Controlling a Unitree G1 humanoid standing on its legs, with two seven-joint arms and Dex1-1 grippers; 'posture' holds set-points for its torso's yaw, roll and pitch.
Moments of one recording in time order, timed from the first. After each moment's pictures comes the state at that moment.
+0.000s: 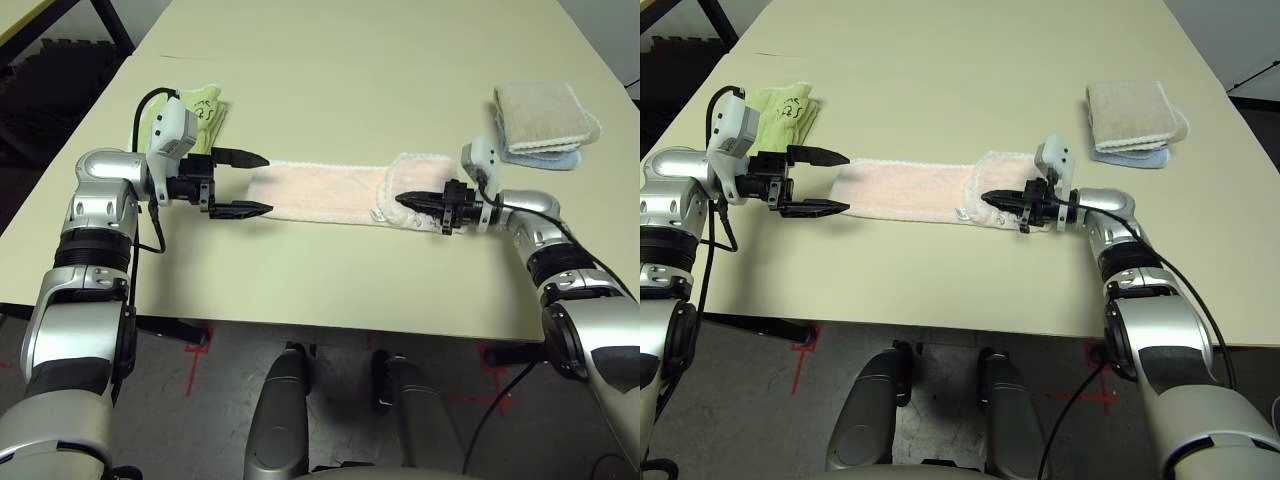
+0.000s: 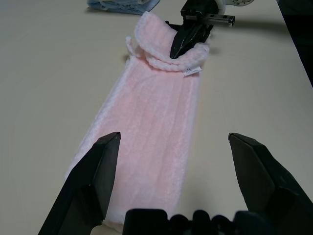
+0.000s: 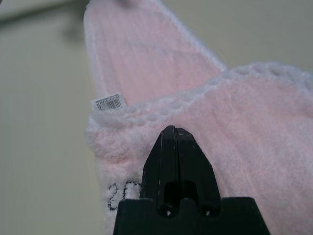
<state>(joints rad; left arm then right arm) -0.93 0.71 -0.02 0.76 -0.26 -0.07 -1.60 -0.91 -0.41 -0.04 1.14 0.17 -0.32 1.29</state>
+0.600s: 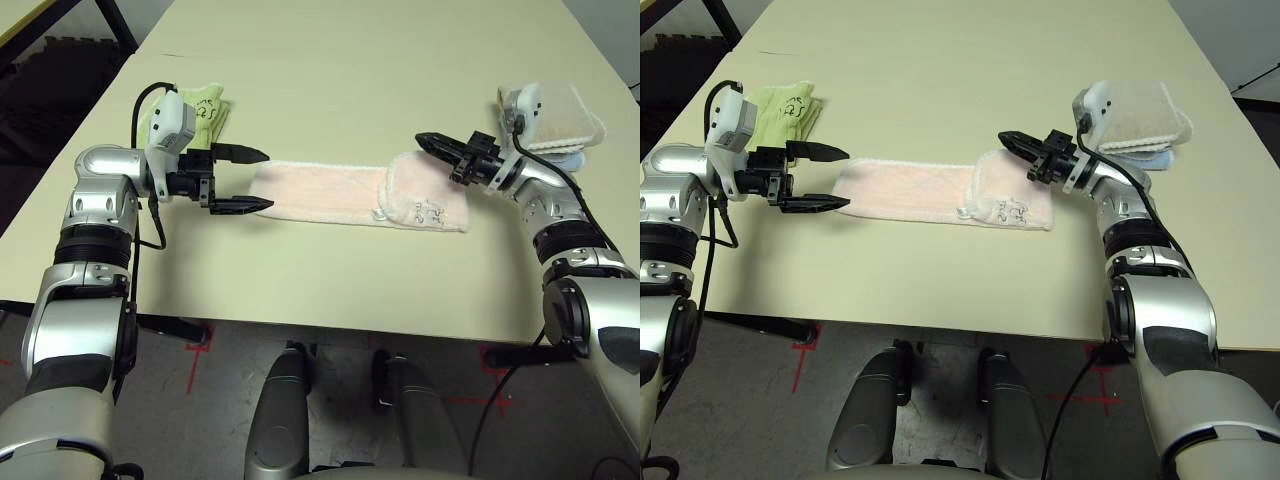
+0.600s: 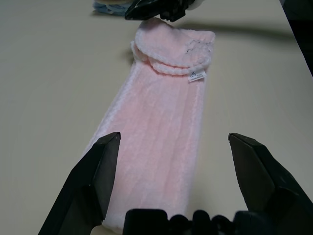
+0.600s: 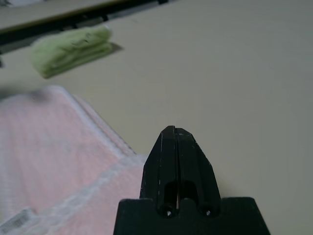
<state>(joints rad) -0.95 0.69 -0.01 0.78 -0.26 -0.08 -1.60 -1.05 -0.38 -0.16 1.18 0.20 -0.18 0.97</state>
